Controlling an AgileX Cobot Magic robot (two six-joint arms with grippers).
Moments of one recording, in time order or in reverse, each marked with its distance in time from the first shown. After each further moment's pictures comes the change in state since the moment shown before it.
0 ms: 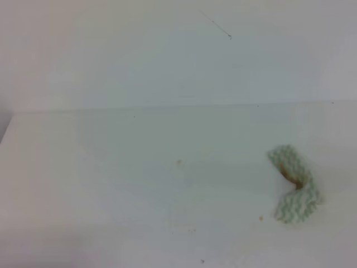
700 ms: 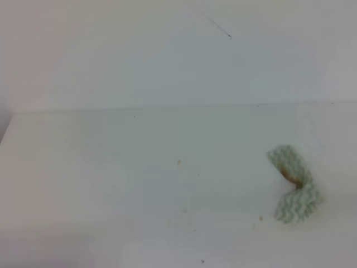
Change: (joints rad) left arm 0.000 0.000 0.000 0.000 0.000 0.000; right arm -0.090 -0.307 0.092 0.000 0.048 -0.004
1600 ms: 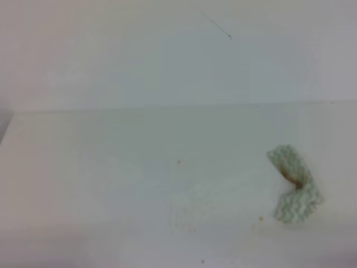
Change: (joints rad) left arm 0.000 0.000 0.000 0.000 0.000 0.000; right arm -0.037 -0.161 0.193 -0.245 0.413 0.353
